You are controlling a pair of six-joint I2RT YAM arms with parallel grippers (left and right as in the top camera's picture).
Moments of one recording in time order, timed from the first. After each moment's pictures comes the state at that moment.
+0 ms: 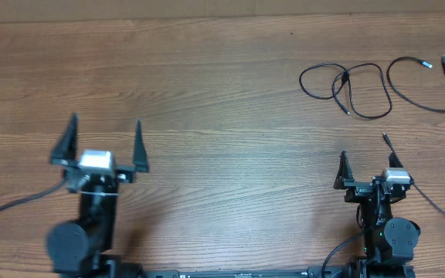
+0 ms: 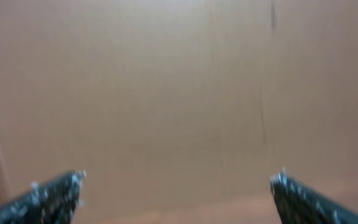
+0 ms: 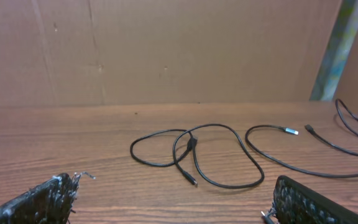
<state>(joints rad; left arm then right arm) -0.08 0.40 0.41 0.28 0.02 0.12 -0.07 0.01 0.02 -0.04 -0.02 0.00</state>
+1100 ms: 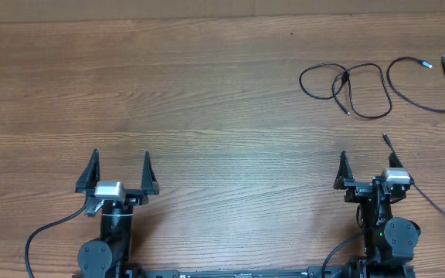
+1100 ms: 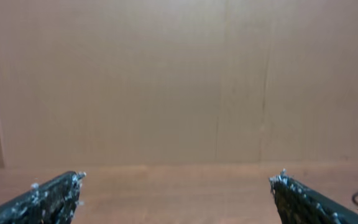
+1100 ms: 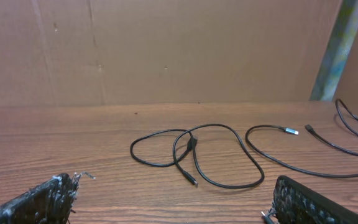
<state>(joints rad) -0.03 0.05 0.01 0.27 0.02 -0.02 -0.07 0.01 0.02 -0.03 -0.02 0.00</state>
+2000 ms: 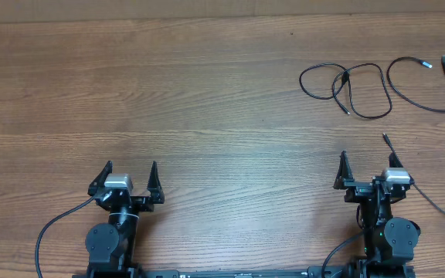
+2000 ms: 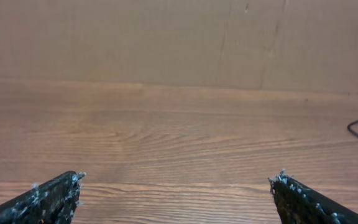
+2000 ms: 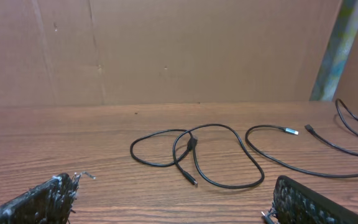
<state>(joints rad) -0.03 0.01 0.01 -0.08 0.02 -0.10 -0.07 0.01 0.02 -0.04 -0.02 0.00</state>
